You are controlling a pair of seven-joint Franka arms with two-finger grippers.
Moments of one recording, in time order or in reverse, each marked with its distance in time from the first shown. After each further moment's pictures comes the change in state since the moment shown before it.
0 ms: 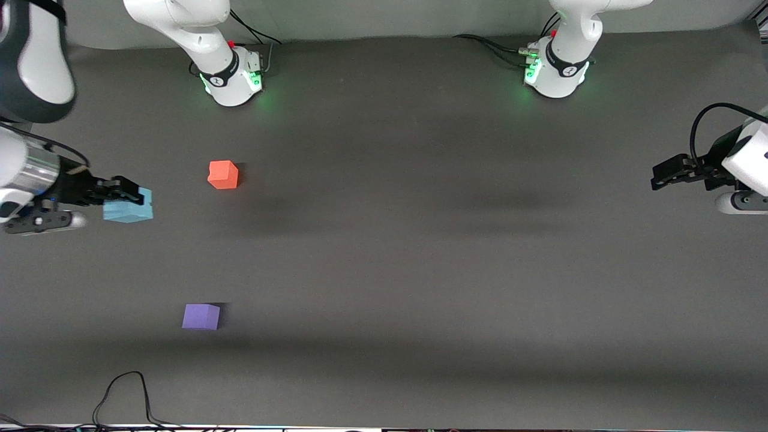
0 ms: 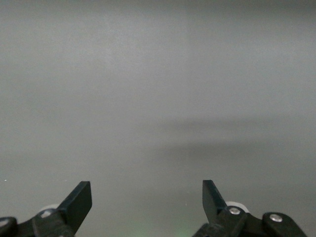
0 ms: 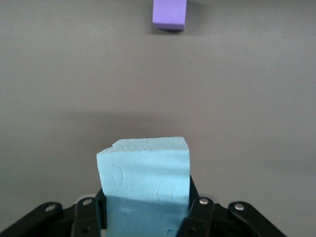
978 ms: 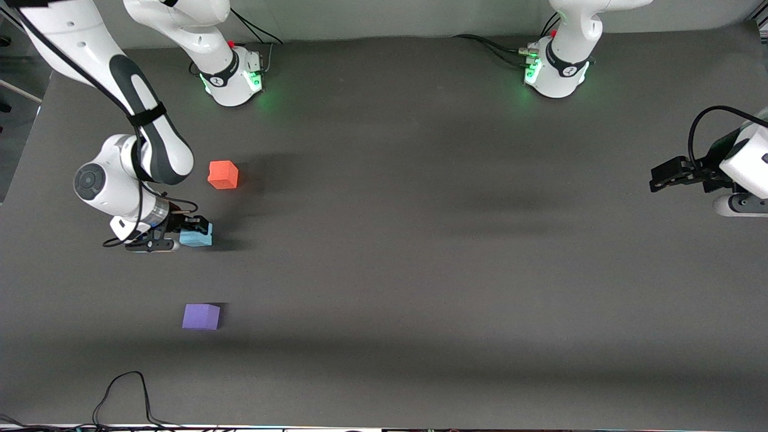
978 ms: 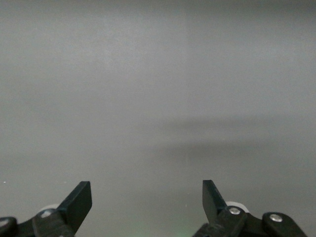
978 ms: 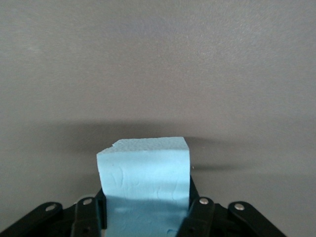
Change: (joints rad) left arm 0.000 0.006 -0.002 0.000 0.000 0.008 0.000; right arm 0.007 0.282 -0.007 -0.421 0.019 0.792 0.000
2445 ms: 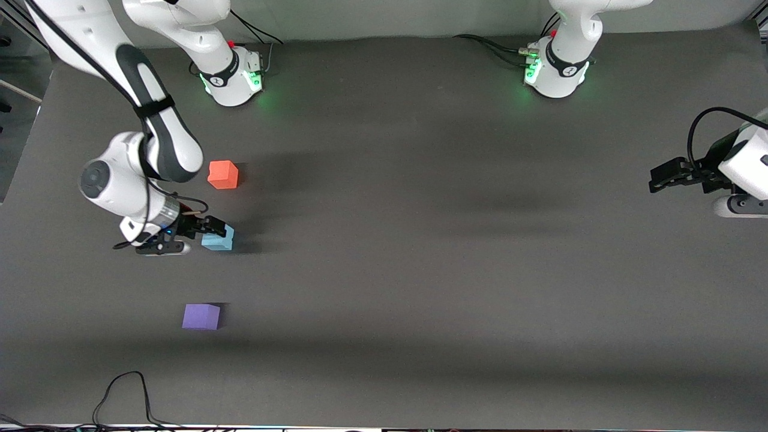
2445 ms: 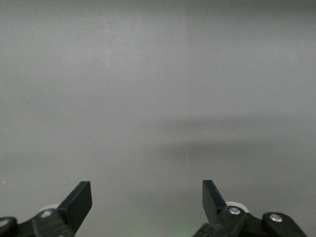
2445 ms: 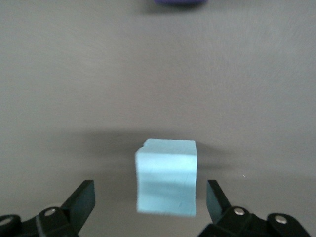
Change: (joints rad) left arm 0.000 0.003 0.000 0.000 0.000 0.001 0.000; right arm 0.092 -0.127 -0.003 0.058 0.086 -0.140 0.001
